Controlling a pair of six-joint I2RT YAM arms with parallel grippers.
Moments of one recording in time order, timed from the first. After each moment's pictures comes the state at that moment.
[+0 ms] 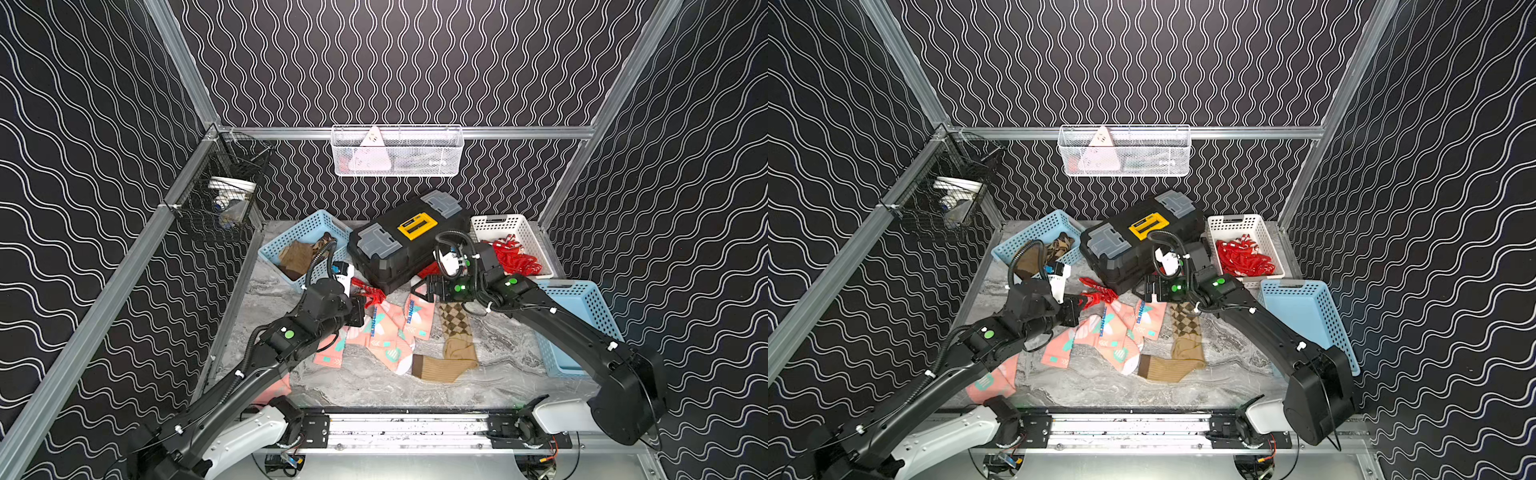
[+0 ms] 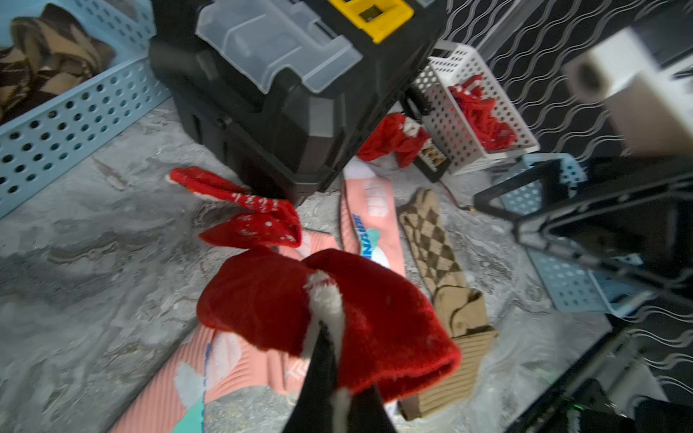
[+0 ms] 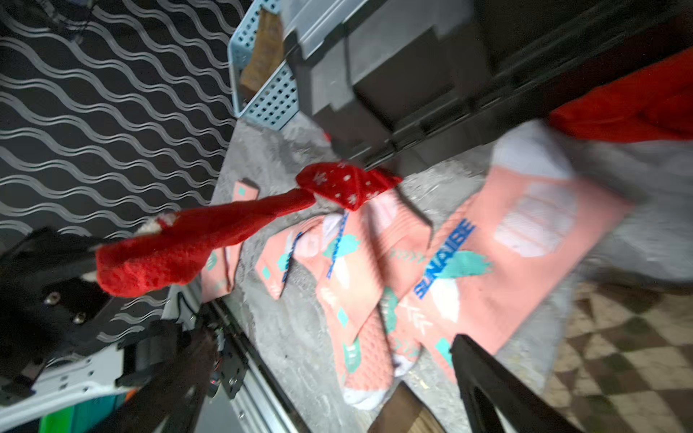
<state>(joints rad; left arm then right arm) -0.56 0.94 0.86 -0.46 0.00 -0.50 0.56 1.39 1.09 -0.43 -0.51 0.47</state>
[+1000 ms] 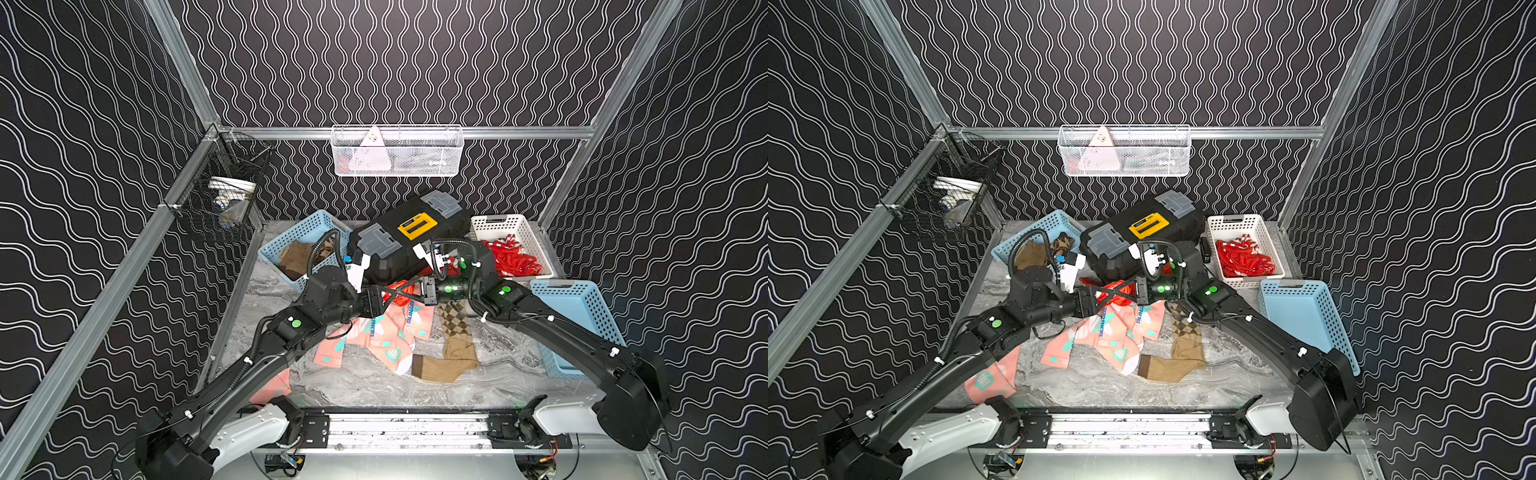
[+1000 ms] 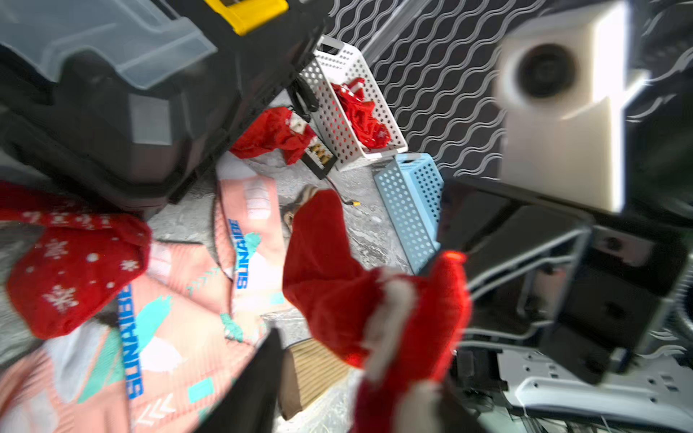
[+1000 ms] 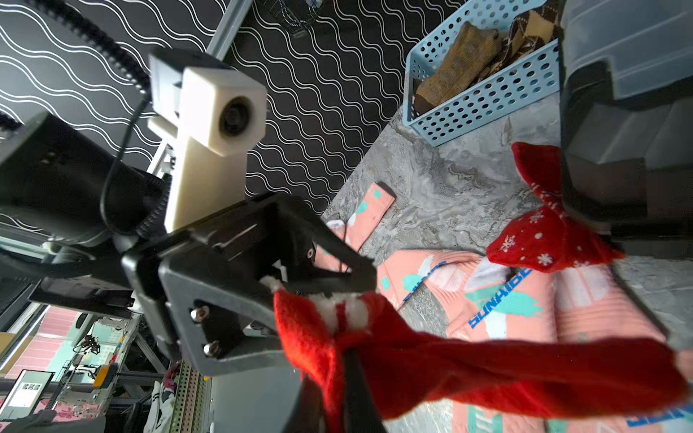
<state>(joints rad) -0.56 1.03 0.90 -0.31 0.28 -0.66 0.62 1.36 1.10 -0.14 -0.73 0.55</state>
